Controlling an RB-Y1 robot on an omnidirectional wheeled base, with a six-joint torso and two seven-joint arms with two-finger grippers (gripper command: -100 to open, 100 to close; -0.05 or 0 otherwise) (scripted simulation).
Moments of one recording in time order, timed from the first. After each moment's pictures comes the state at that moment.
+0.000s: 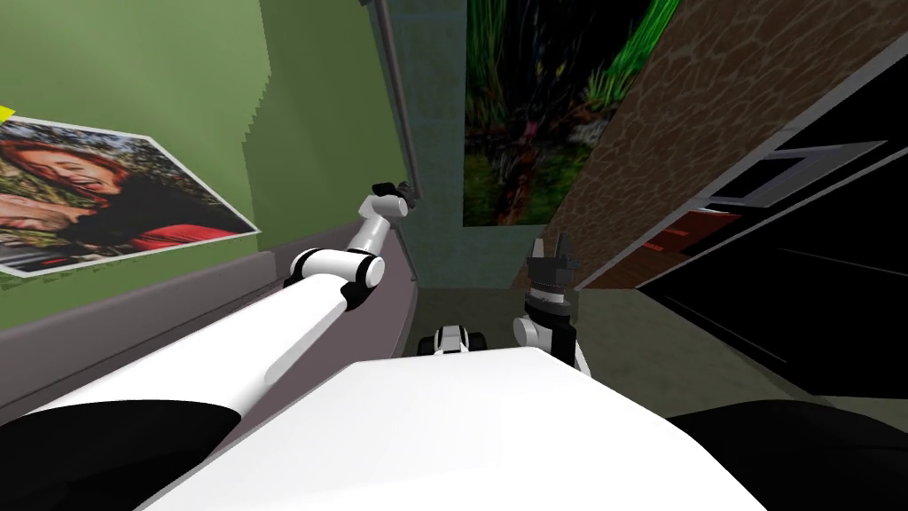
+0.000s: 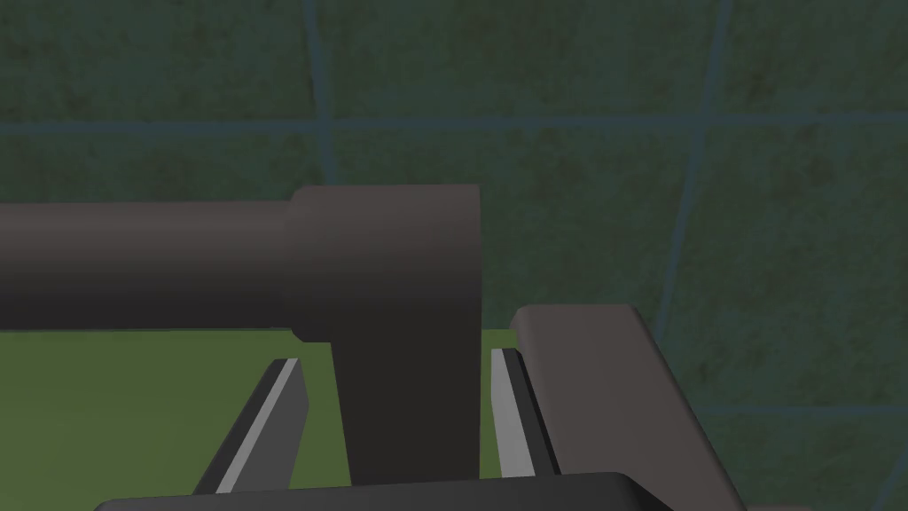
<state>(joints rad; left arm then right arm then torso) -1.28 0.36 0.06 -0.76 0.25 0.42 0.09 0.51 0.04 -0.01 -2.36 0.00 -0.57 -0.04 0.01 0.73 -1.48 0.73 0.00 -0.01</state>
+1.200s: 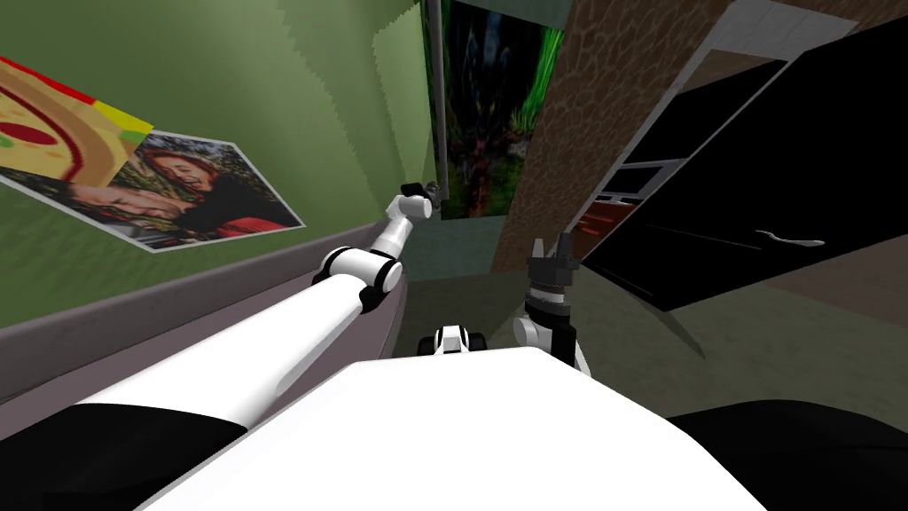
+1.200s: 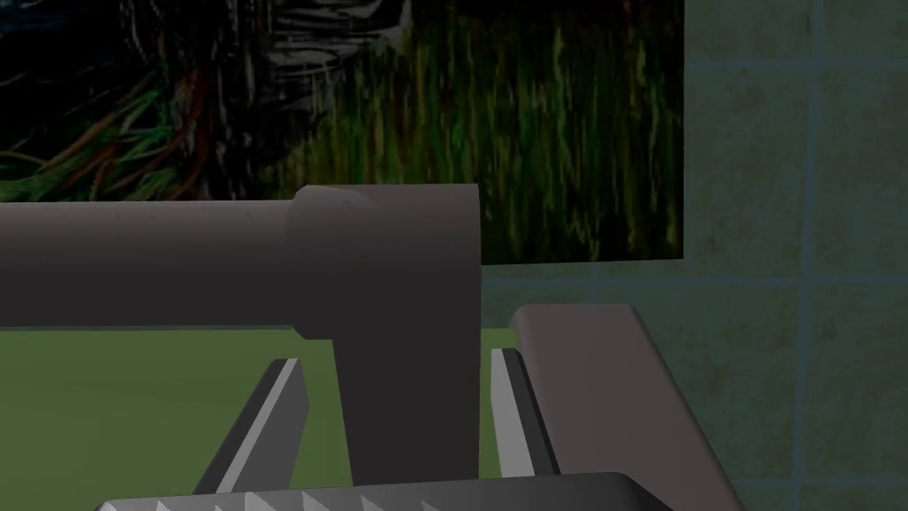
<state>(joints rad) -1.32 0.20 -0.04 -0.80 0.31 0.43 0.10 0.51 0.04 -0.01 -2.36 0.00 -0.57 -0.04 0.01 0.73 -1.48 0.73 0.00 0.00</state>
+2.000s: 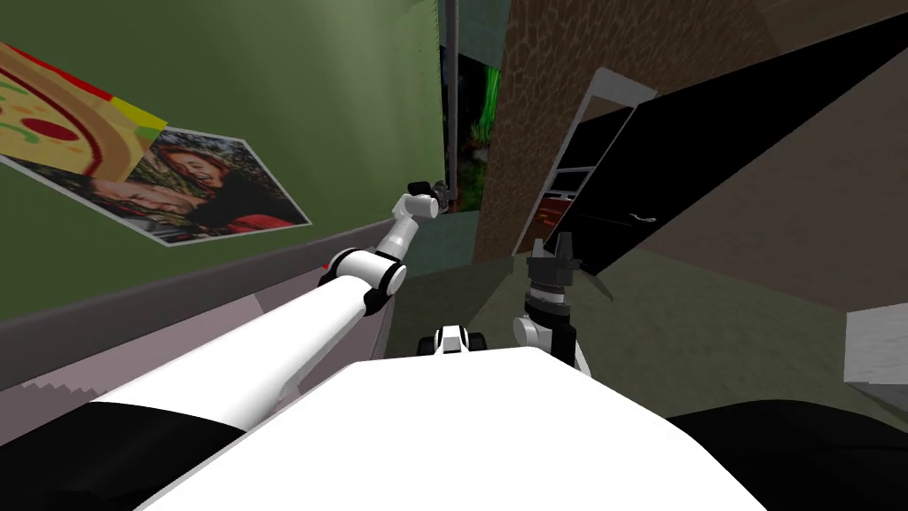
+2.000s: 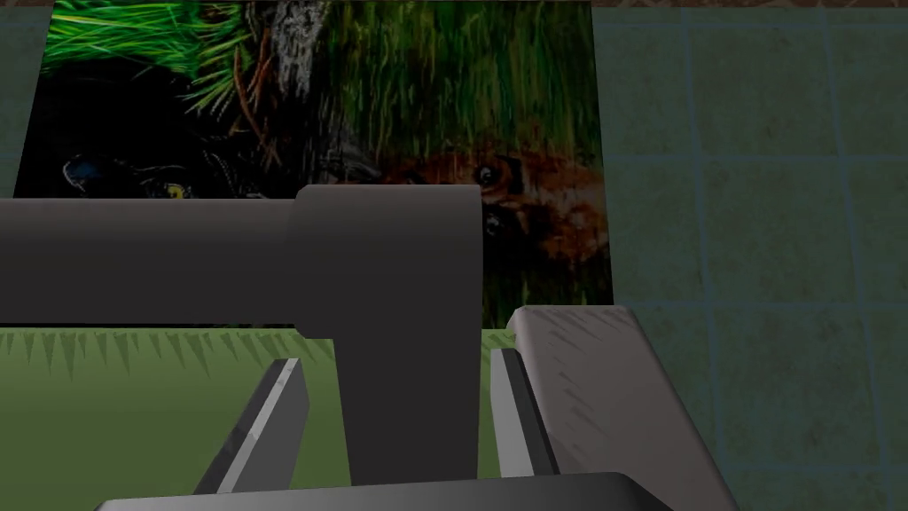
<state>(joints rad) -1.32 0.16 -0.07 -0.87 0.33 0.47 0.11 0.51 0.04 -0.01 -2.36 0.00 -0.57 -0.04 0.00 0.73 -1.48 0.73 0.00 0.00</state>
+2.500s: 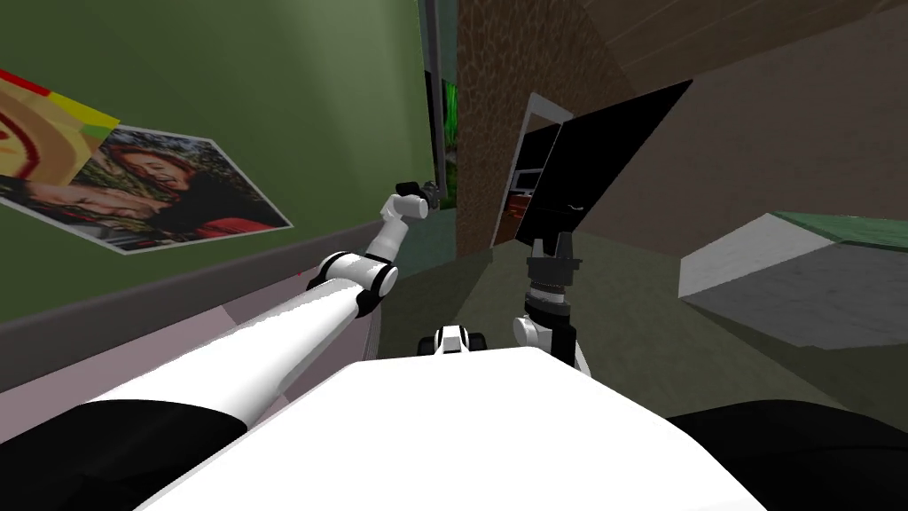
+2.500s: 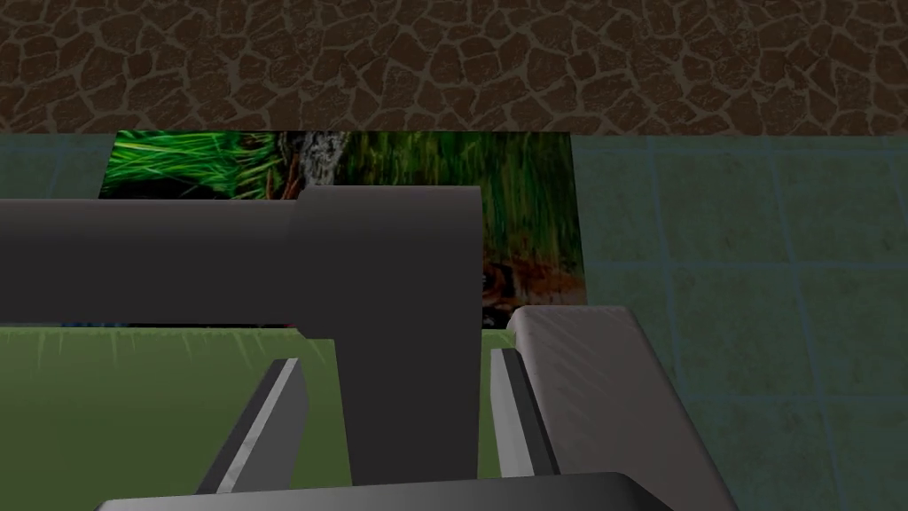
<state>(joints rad) -1.26 0.24 -0.08 -0.94 0.34 0.50 0.14 0.51 0.04 -0.01 -2.36 0.00 -0.57 -0.04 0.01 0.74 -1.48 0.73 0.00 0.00</state>
